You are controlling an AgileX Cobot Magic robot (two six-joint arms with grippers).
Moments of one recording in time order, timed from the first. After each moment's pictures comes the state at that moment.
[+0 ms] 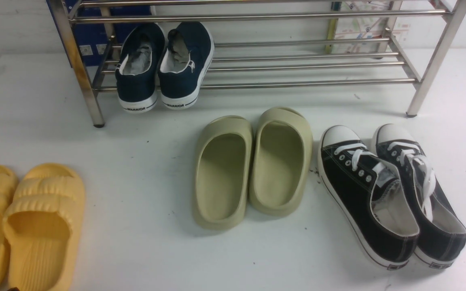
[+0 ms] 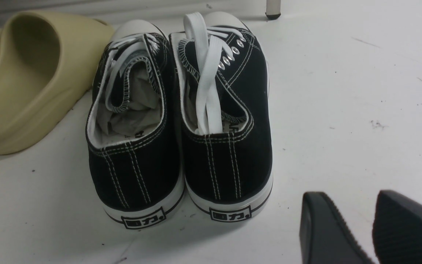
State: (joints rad) right arm 0.05 -0.01 0.02 -0.01 0.39 0.17; left arm -0.07 -0.01 0.03 0.03 0.41 -0.50
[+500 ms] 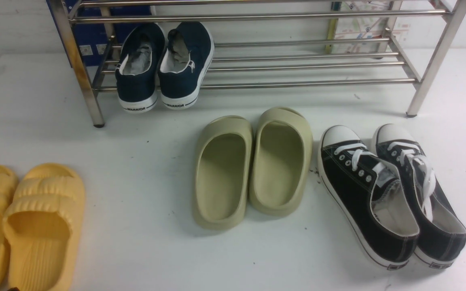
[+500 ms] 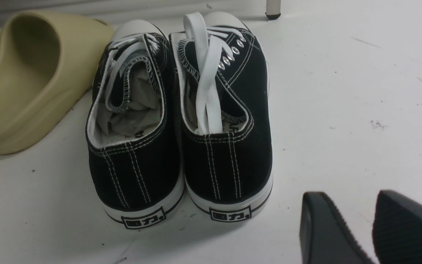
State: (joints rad) right arm 0.05 -0.01 0.02 -0.01 0.39 0.17; left arm -0.07 -0.01 0.03 0.03 0.41 -0.50
